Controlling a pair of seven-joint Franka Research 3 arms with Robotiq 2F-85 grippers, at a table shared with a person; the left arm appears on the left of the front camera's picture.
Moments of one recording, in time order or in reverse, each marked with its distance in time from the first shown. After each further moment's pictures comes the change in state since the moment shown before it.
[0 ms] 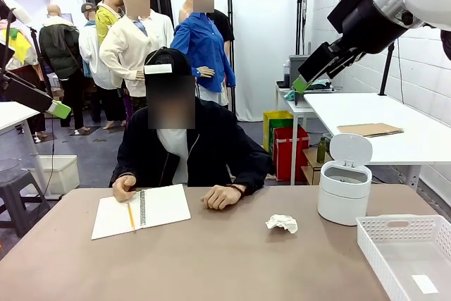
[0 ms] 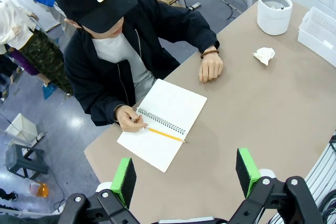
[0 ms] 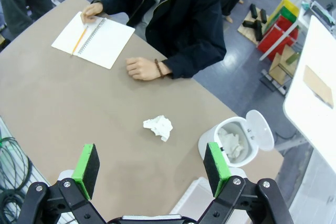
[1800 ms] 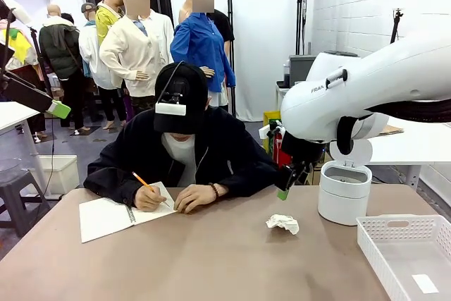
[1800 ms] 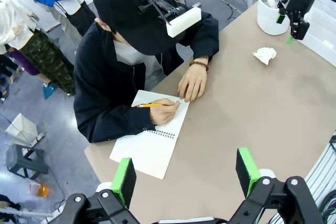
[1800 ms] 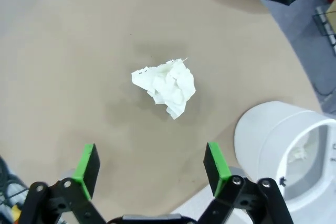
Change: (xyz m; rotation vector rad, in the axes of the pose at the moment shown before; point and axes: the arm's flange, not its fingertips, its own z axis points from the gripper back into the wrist) left arm 0.000 0.000 0.000 0.001 -0.001 -0.001; right arm -0.072 -0.043 -0.283 0.158 0.534 0.067
